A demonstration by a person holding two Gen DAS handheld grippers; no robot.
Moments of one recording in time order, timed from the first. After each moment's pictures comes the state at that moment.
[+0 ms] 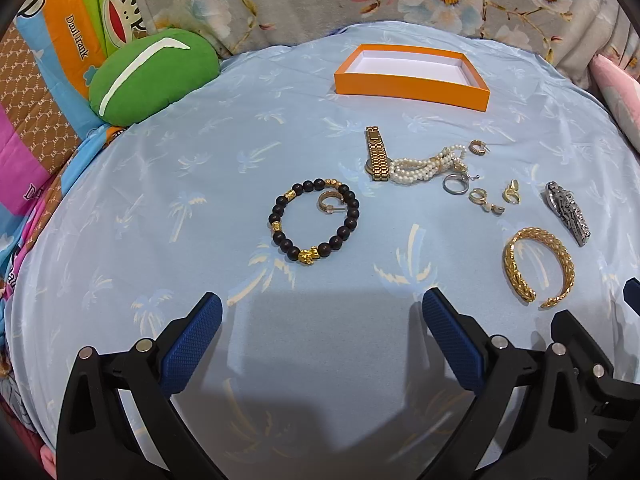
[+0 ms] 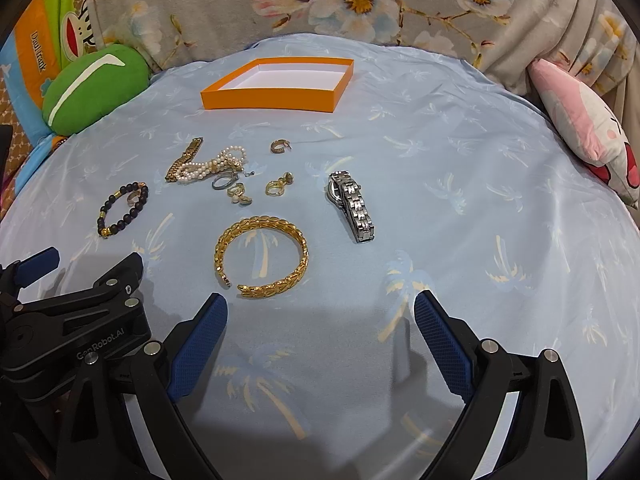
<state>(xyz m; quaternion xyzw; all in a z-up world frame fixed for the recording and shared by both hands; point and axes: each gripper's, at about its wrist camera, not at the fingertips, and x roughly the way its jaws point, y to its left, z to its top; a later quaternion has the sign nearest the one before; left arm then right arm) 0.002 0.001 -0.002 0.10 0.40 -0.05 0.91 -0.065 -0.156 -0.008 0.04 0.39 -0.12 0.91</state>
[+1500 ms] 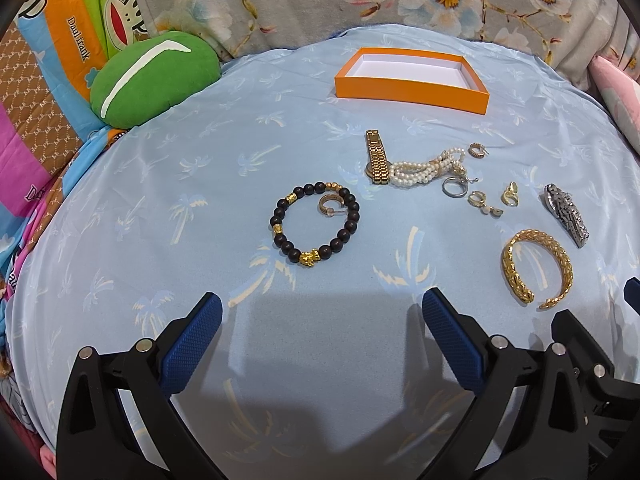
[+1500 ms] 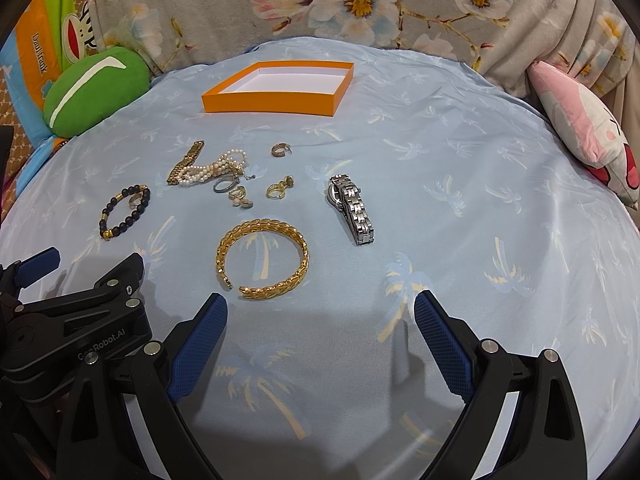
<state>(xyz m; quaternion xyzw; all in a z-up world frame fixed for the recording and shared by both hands) -0.001 -0.003 -0.003 0.10 0.40 -0.05 0.91 -0.066 -0.156 -0.007 0.05 0.39 -0.12 0.91</state>
